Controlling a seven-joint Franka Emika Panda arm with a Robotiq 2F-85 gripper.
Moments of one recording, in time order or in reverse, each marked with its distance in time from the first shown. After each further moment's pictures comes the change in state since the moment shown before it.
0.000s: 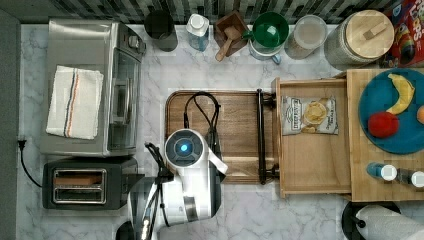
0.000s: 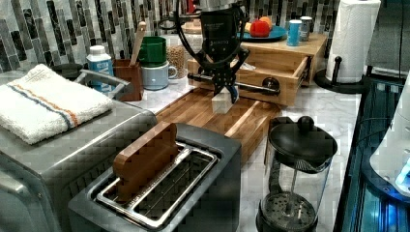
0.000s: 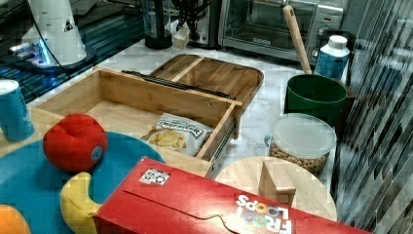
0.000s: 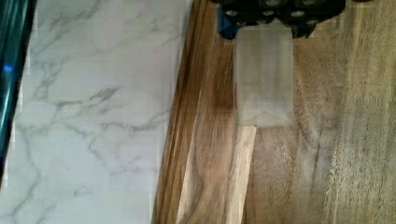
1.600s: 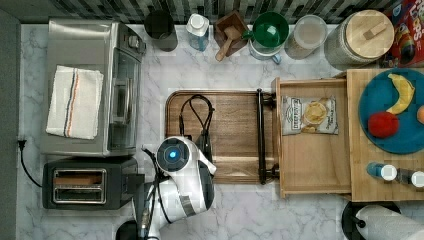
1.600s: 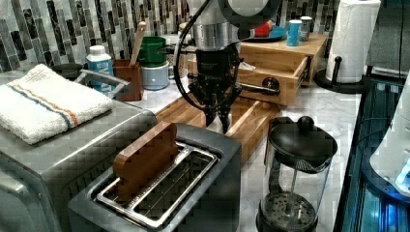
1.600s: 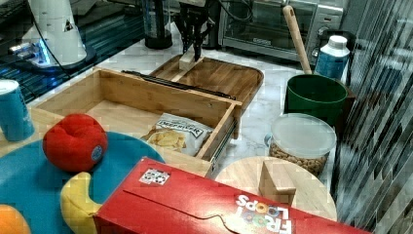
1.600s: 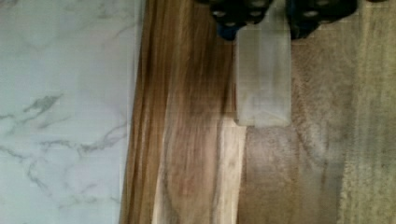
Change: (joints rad) arm -0.002 0.158 0.051 -0.062 -0.120 0.267 0.179
